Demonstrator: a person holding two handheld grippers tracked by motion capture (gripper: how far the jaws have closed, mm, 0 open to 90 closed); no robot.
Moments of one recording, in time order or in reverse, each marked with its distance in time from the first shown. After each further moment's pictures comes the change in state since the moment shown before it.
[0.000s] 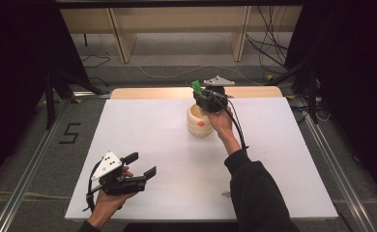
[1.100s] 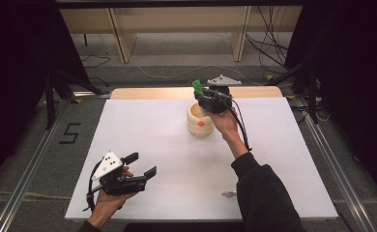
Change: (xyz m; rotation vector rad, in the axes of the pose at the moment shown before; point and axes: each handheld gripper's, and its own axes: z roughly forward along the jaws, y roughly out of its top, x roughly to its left) left arm 0.000 0.000 0.001 0.003 0.002 -0.002; right arm 0.003 0.008 -0.028 -0.022 0.057 -0.015
